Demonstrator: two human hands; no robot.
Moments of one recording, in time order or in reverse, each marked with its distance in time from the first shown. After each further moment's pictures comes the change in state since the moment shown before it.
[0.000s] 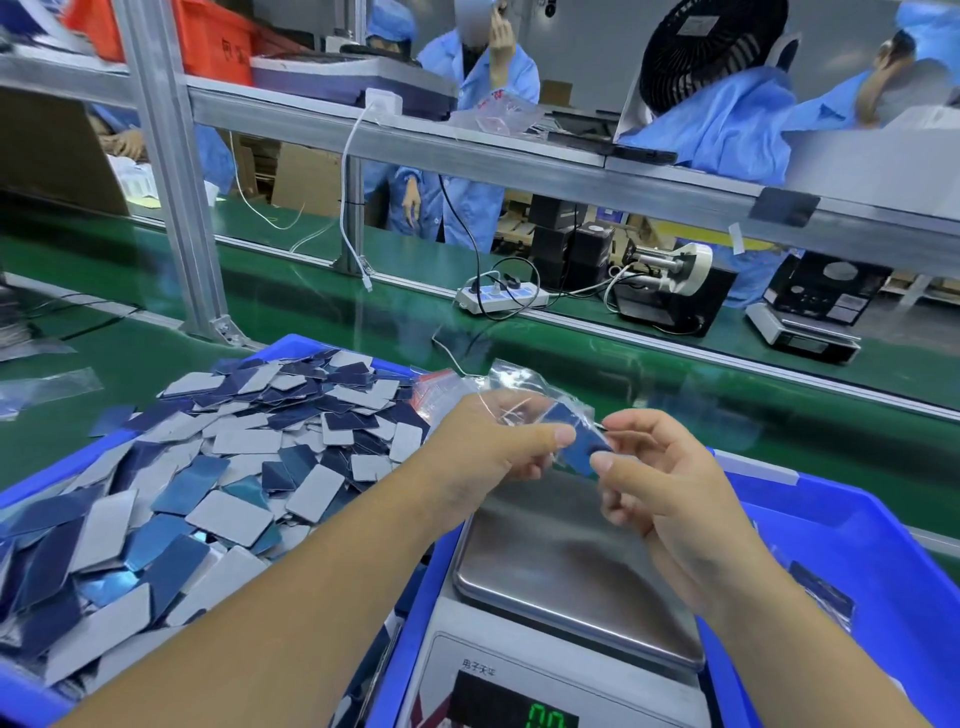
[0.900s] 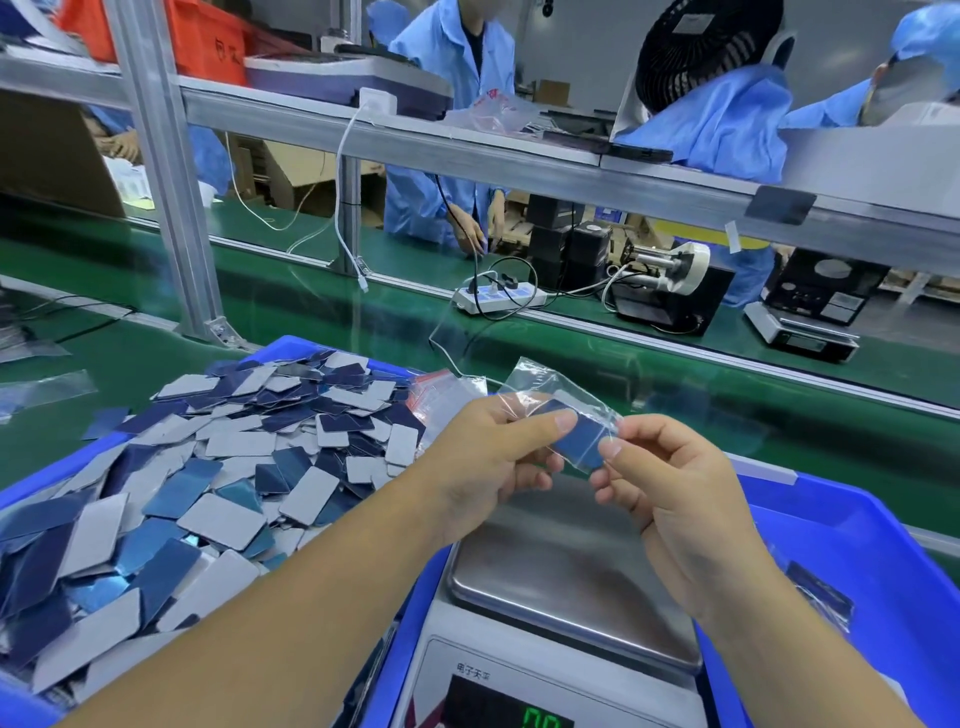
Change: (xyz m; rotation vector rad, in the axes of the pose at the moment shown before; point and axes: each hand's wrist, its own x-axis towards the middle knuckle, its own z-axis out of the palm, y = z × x) left_hand -0.003 0.001 0.009 -0.159 -0.054 -0.054; right_hand -0.001 -0.003 0.004 0.149 0.054 -0.056
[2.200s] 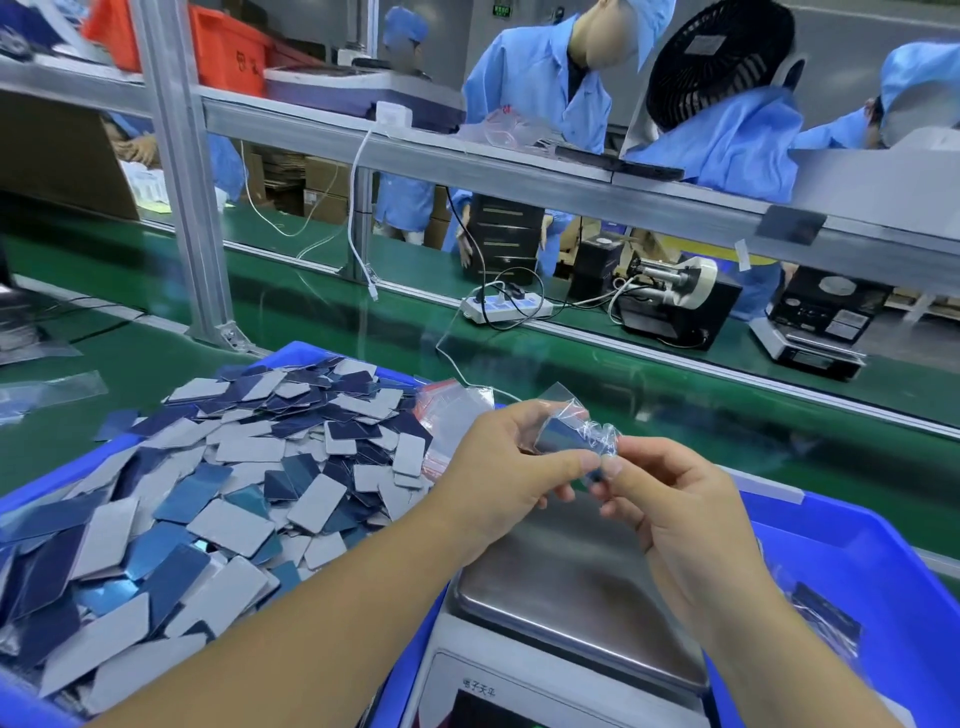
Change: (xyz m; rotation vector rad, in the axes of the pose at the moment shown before) left_hand 0.002 -0.011 0.003 0.289 0.096 0.195; right_hand 0.001 0.008 -0.002 -0.082 0.045 -0.026
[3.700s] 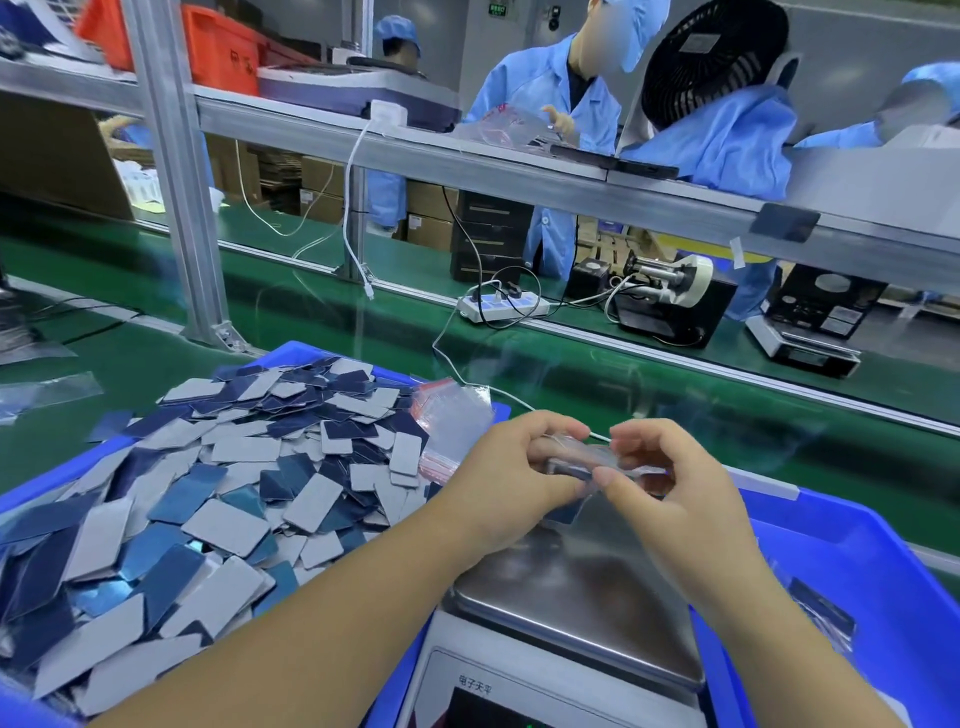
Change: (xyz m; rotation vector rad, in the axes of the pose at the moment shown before) left_hand 0.002 -0.009 0.003 0.150 -0.029 -0.058; right_hand 0.006 0.002 -0.015 -0.673 -0.042 -0.356
